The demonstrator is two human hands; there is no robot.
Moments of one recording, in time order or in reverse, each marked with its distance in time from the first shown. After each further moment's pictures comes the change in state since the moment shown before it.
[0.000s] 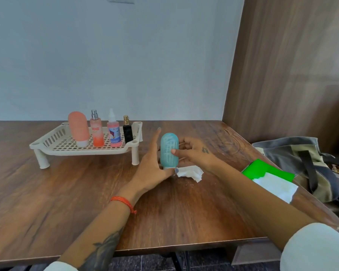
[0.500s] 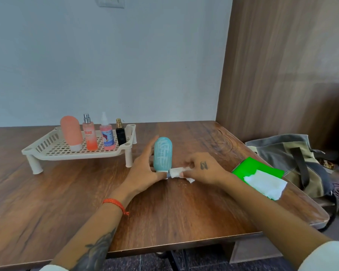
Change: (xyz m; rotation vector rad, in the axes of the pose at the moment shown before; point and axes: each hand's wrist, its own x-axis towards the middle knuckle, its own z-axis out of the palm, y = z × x) left_hand -0.004 0.004 -0.002 0.014 -0.041 -0.022; right_hand -0.037 0.015 -0.023 -0.860 -0.017 -0.056
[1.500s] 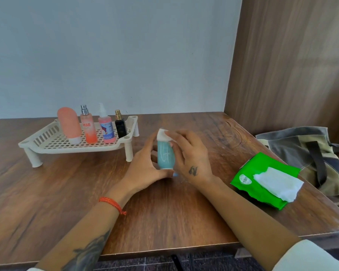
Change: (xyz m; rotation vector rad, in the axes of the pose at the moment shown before) left_hand 0.000 0.008 0.004 0.146 0.046 -0.025; right_hand 0.026 -0.021 0.039 0.121 0.851 -0.440
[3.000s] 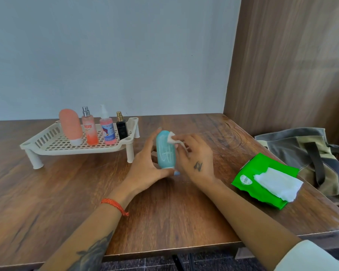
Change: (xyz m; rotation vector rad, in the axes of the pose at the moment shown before) left_hand -0.002 0.002 0.000 -0.064 0.032 0.015; right_hand -0.002 -0.001 -0.003 0.028 -0.005 0.244
